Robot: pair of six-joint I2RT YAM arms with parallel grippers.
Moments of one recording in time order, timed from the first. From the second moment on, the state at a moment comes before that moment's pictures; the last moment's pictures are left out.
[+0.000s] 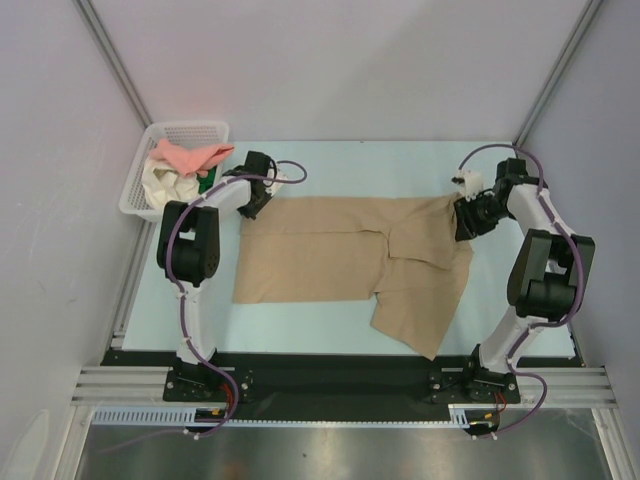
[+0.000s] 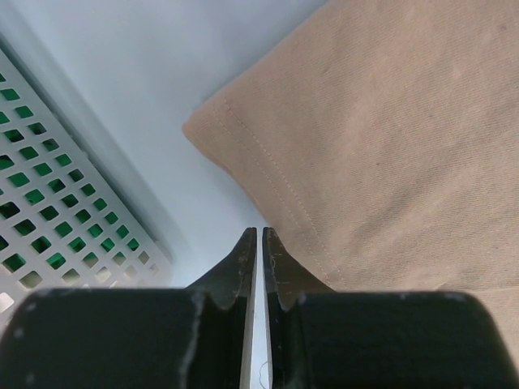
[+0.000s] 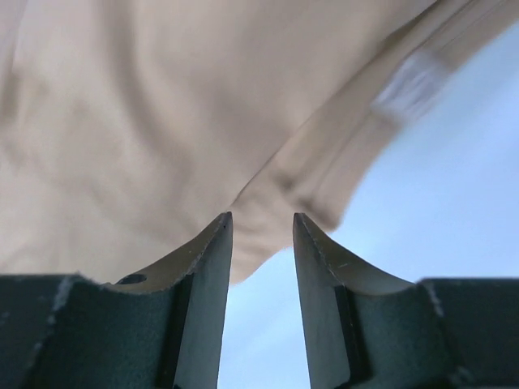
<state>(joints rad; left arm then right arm) -0.22 2.14 1.60 -0.57 -0.29 0.52 -0.18 1.76 1.35 -0.88 -0.45 -0.66</state>
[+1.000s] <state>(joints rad) -0.22 2.31 1.79 -0.58 -0.38 0.57 -0.16 2.27 1.81 -0.63 -0.32 -0.48</state>
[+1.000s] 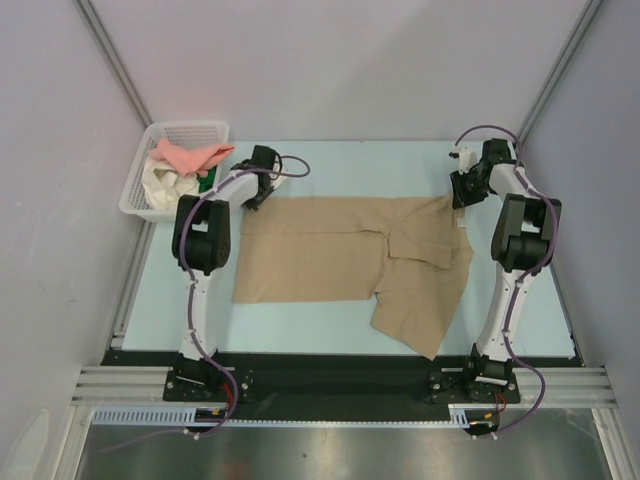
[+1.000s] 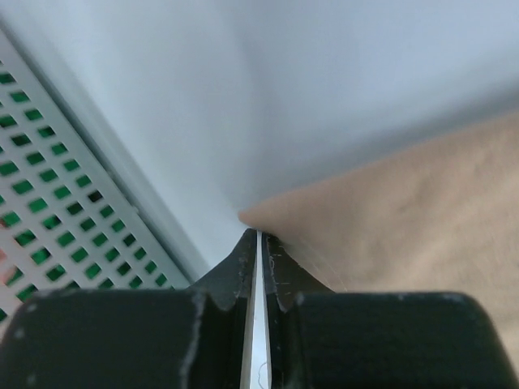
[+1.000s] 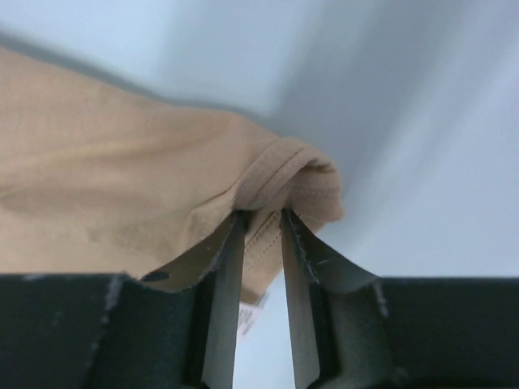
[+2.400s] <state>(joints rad) -0.12 2.34 2.18 -0.91 -0.02 0.32 -0.15 2.39 1.98 -0.60 -0.24 -0.47</state>
